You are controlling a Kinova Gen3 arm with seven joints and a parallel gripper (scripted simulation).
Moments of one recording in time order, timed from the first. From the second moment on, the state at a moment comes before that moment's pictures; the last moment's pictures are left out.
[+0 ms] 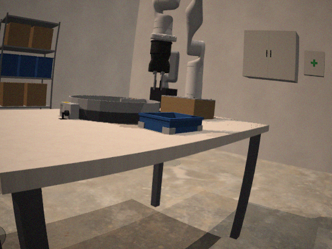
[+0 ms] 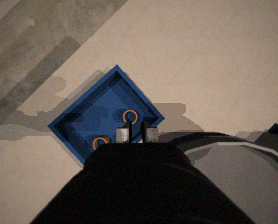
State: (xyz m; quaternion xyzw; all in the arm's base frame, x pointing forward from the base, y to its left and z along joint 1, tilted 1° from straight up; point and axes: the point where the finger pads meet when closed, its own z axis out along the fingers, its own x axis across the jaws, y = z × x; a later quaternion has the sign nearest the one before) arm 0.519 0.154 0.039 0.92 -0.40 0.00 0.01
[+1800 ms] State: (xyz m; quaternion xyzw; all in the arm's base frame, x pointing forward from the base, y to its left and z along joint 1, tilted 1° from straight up) arm 0.410 0.003 0.037 0.92 -0.39 0.00 0.01
